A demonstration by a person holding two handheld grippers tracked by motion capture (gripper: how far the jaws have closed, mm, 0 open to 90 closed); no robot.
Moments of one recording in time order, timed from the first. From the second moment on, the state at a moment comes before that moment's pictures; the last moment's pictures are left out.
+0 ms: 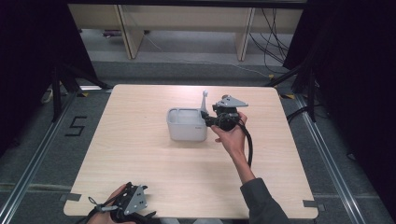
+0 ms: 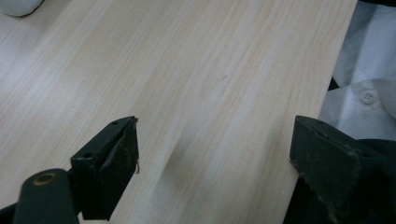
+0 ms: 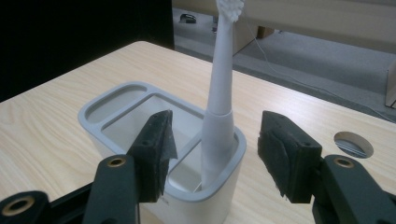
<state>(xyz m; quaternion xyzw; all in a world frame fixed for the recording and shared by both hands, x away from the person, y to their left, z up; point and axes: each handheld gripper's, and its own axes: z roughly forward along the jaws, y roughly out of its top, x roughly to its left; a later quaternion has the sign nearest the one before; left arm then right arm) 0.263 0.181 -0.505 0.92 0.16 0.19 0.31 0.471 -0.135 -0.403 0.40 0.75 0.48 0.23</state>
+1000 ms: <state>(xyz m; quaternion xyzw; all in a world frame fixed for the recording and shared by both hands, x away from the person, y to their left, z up) 0.262 0.182 -0.501 0.93 0.16 0.17 0.30 0.452 -0.147 -0.404 0.39 0.75 0.50 0.21</state>
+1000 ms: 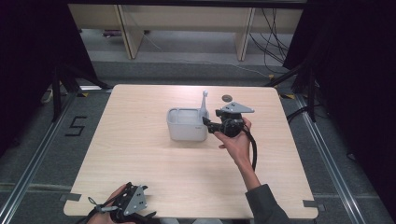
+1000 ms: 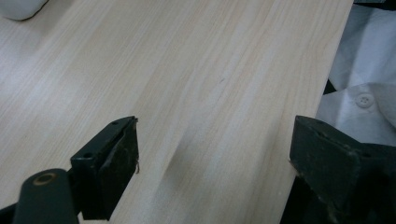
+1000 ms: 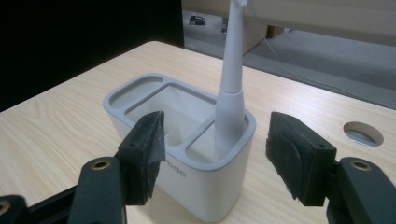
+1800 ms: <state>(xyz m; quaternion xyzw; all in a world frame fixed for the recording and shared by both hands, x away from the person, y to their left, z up) 0.262 0.181 -0.503 0.92 0.16 0.19 0.31 0.435 -0.161 -0.404 0.39 0.76 0.48 0.20</state>
